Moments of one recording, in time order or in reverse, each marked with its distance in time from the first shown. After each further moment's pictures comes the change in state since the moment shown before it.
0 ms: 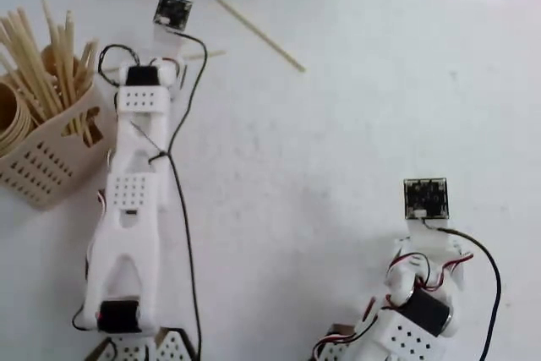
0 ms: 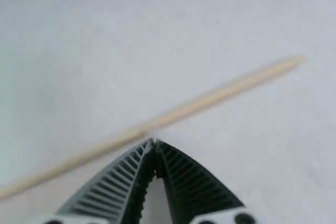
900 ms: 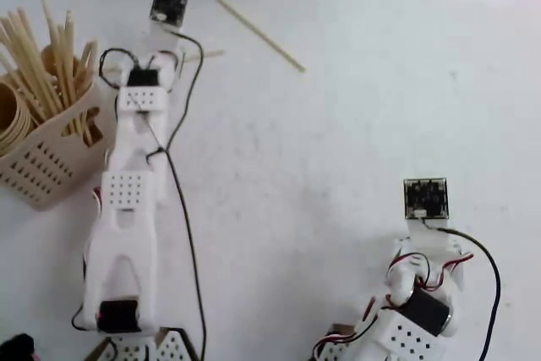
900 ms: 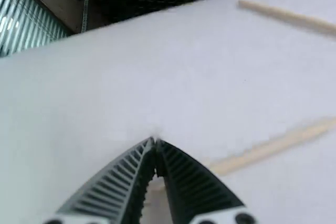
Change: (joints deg) left arm -1.0 -3.3 14.1 -24.6 0.1; right arm 0.0 0.0 0.0 0.0 0.0
